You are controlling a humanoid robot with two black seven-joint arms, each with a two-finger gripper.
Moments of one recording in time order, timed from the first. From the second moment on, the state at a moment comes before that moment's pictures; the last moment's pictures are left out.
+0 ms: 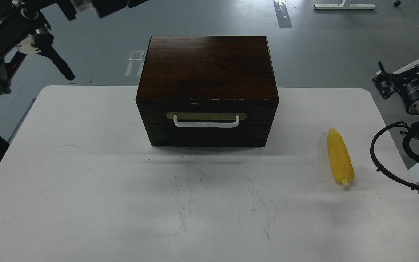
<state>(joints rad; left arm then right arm) -1.25 0.46 -0.59 -1.03 1.03 -0.49 -0.41 0.74 -0.50 0.76 0.49 0.42 0.49 0.21</state>
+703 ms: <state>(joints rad) -1.33 0.40 -0.13 -1.27 1.90 -0.35 -0.49 0.74 -0.55 0.76 0.47 0.42 0.49 0.22</state>
